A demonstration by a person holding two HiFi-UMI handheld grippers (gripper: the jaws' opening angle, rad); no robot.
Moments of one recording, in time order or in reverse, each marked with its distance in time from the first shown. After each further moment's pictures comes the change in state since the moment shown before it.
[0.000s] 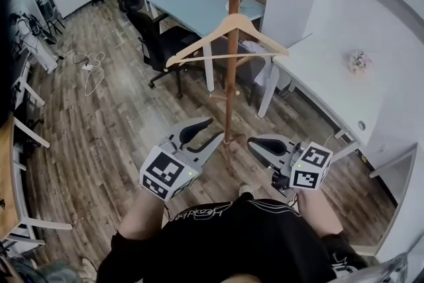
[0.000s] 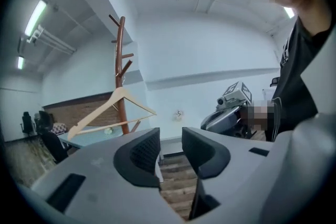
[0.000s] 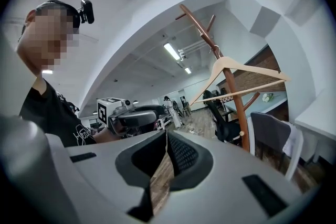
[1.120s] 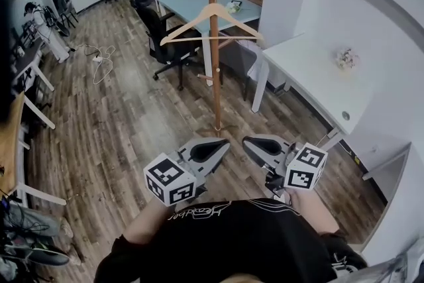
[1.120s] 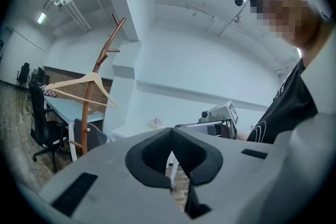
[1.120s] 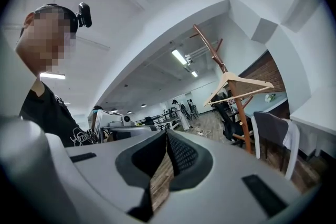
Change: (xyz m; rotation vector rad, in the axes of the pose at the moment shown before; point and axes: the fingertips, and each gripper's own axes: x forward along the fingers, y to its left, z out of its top) left arm -0.015 -0.214 0.029 -0.338 -0.116 -0.086; right arm -0.140 0.098 -0.020 0.003 -0.043 0.074
